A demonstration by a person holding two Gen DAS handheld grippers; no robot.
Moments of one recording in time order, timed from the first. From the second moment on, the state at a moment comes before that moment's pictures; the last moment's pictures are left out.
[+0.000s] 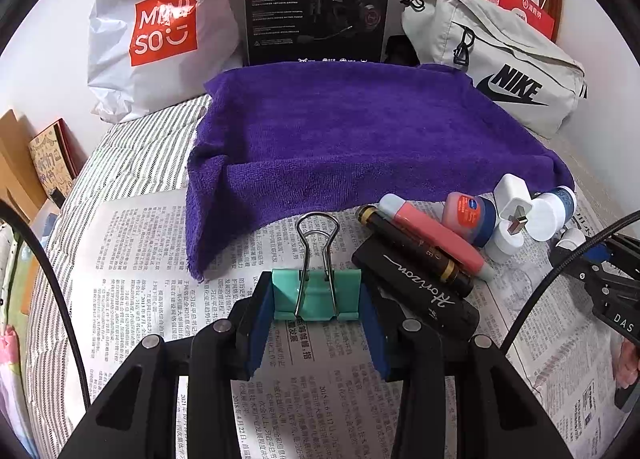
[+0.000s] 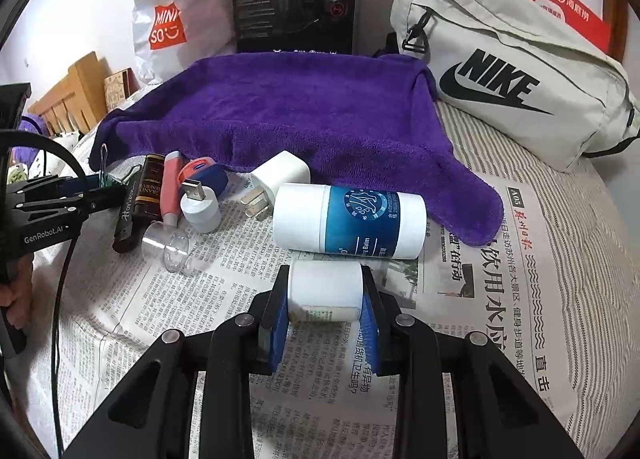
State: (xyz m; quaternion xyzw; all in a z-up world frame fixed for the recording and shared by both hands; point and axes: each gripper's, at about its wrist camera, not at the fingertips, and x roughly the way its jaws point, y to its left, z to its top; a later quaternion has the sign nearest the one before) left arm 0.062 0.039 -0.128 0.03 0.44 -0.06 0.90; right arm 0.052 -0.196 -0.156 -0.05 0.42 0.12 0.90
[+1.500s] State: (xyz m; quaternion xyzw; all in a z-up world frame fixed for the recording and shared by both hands) left arm 0.139 0.057 -0.034 0.00 0.42 -0.08 0.90; right arm 0.150 -0.209 -0.048 -0.02 0.40 0.14 0.90
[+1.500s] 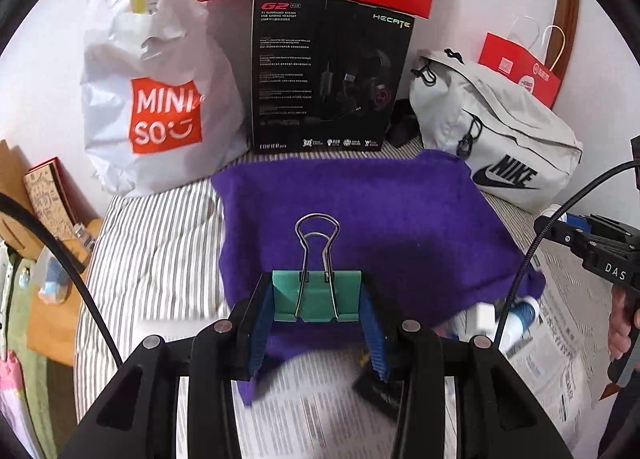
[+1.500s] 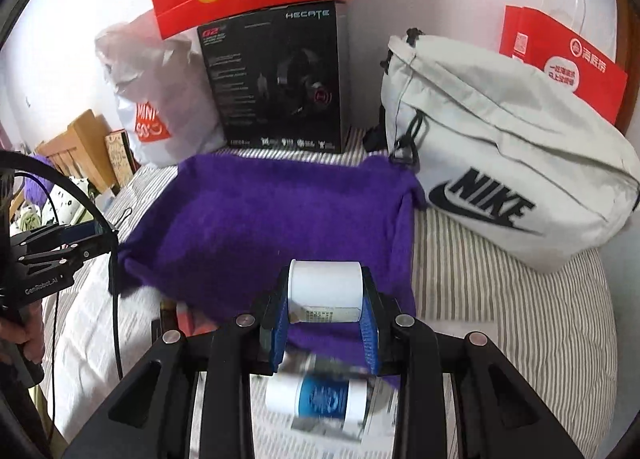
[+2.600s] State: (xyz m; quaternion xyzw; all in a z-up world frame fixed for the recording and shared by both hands) left arm 0.282 0.042 -0.099 -0.01 0.49 -0.10 0.87; right arm 0.287 -0.172 -0.117 -0.06 0.48 0.13 0.87
